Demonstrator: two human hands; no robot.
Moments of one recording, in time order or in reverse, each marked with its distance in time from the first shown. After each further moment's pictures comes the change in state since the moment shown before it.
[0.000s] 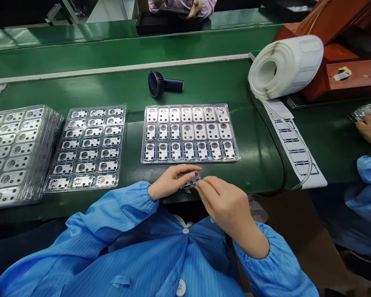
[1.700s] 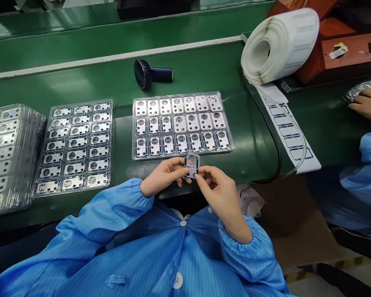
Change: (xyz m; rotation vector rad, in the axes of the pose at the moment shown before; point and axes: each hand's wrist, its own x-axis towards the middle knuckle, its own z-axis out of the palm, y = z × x) left_hand 0.005 -0.001 -0.002 -0.164 -0.028 -0.078; right_hand -0.014 -0.005 0.023 0.756 0.051 0.909
